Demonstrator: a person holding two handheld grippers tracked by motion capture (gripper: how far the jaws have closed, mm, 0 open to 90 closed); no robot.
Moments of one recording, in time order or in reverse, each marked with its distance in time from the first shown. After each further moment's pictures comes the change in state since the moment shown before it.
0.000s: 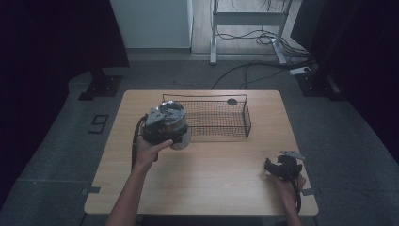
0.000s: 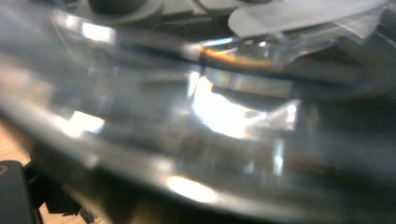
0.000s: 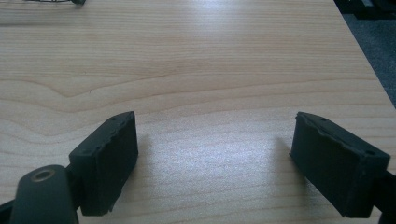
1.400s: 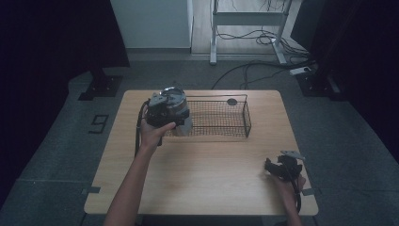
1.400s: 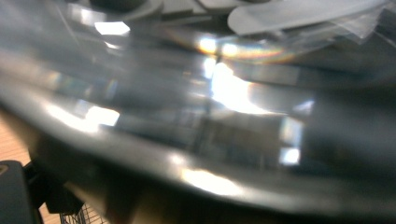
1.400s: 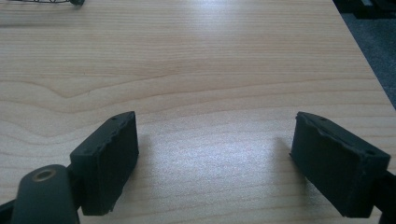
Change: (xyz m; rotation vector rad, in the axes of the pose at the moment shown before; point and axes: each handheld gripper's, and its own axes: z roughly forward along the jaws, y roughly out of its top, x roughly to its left) left arm 0.023 0.031 0.035 -0.003 0.006 -0.052; right arm -0.001 0.000 0.000 -0.004 0.000 -0.001
